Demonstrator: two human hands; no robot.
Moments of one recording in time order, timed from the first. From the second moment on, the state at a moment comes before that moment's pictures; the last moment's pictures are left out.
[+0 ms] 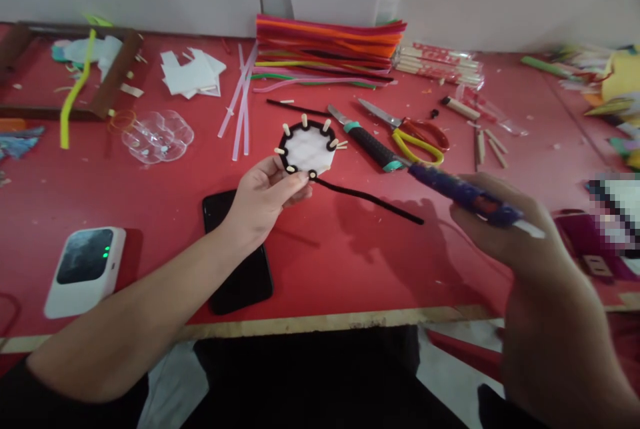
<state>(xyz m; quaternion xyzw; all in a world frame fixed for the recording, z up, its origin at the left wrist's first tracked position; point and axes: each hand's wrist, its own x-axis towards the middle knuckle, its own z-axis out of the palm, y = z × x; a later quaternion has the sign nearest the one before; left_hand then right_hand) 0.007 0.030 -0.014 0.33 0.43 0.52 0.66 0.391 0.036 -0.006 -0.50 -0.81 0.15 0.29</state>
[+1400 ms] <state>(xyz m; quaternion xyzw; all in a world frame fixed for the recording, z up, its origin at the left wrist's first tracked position) 0.017 0.019 -0.011 0.32 0.42 0.50 0.69 0.260 -0.019 -0.014 -0.46 -0.81 0.09 0.36</state>
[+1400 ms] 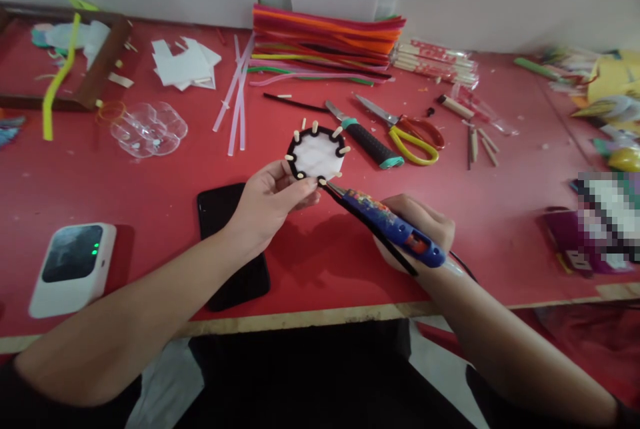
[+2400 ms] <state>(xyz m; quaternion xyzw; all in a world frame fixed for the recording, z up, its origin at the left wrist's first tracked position) 0.018 0.017 -0.009 0.32 0.43 0.50 0.68 0.258 -0.019 -0.010 -0.46 -0.81 0.06 0.36</state>
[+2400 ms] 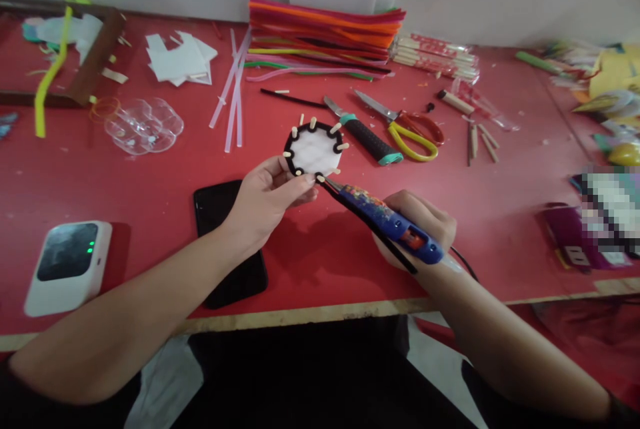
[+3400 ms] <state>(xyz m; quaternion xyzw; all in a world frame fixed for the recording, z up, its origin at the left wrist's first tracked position) 0.018 0.018 -0.010 0.32 0.43 0.51 0.67 0.257 -0.020 -0.007 -0.46 -0.82 0.05 0.35</state>
